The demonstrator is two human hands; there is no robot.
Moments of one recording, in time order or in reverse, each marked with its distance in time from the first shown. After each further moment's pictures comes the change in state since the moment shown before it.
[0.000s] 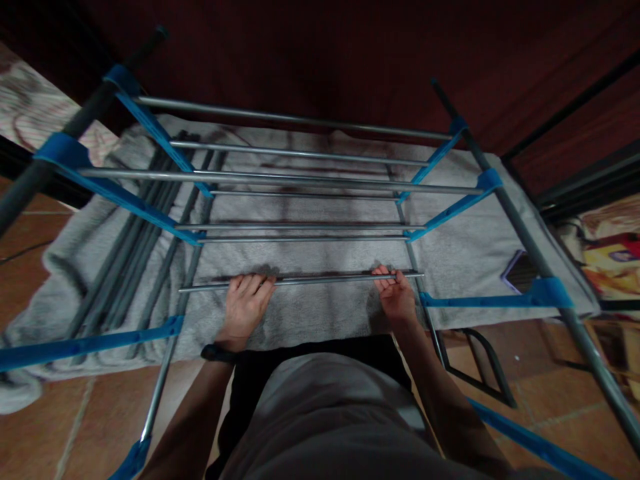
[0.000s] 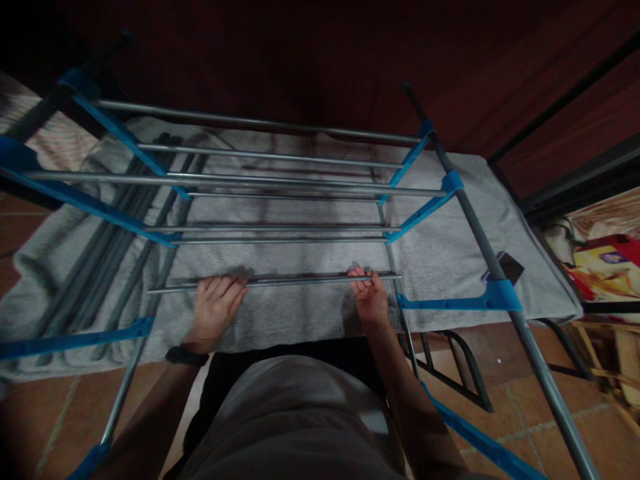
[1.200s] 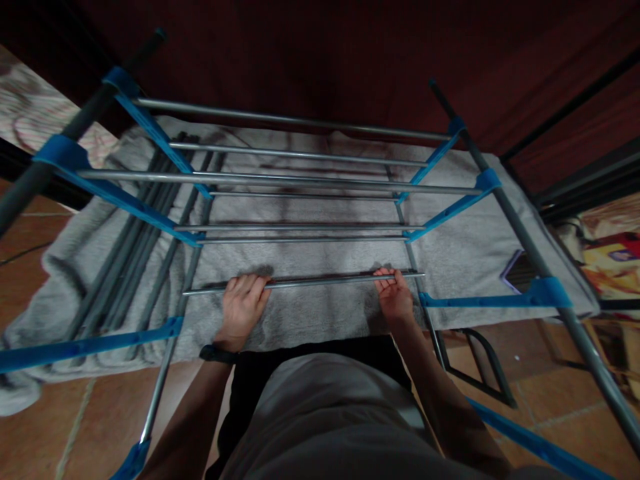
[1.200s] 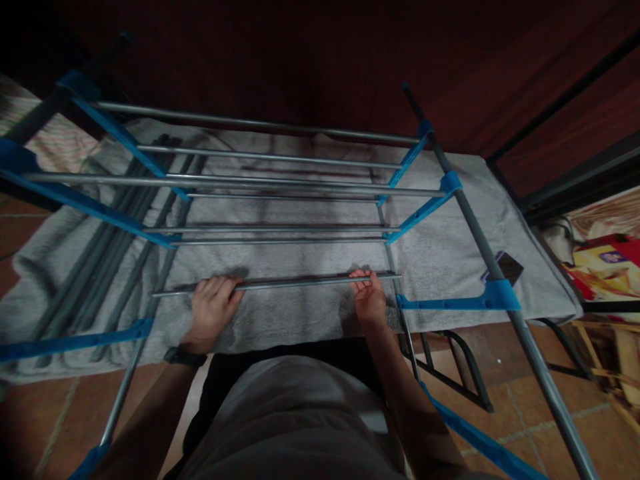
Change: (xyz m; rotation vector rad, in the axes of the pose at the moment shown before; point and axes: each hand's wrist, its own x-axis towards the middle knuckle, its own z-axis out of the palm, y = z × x) left_hand 0.002 -0.003 0.001 -0.050 0.030 -0.071; right_hand 0.001 0.004 0.003 0.035 0.033 -0.038
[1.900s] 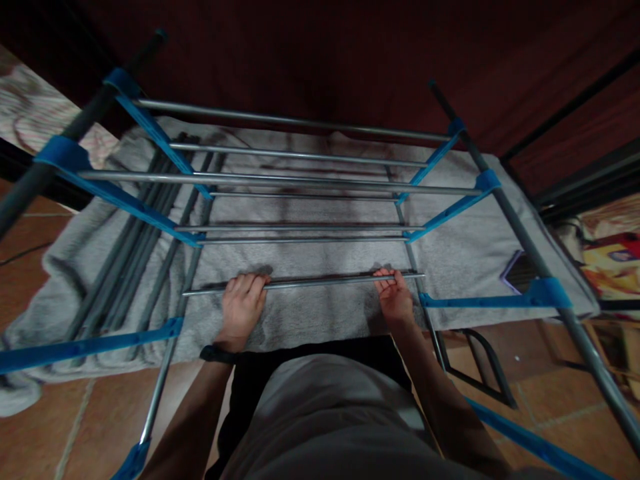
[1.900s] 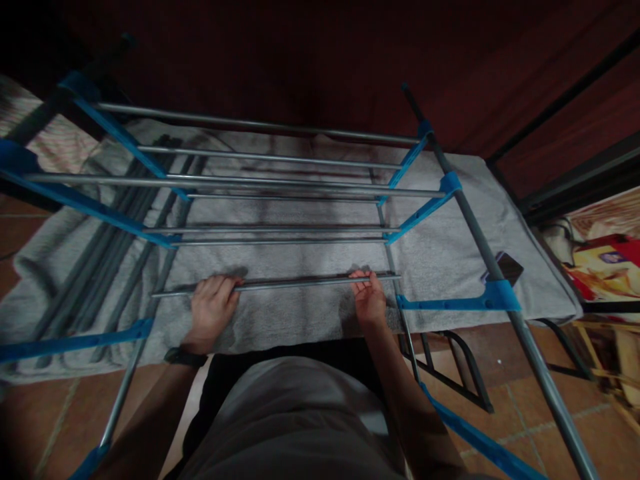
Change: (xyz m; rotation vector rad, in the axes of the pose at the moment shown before) left_hand 0.001 0.000 0.000 0.024 0.017 -0.012; right_hand 0.001 0.002 -0.002 -0.004 -0.006 -0.022
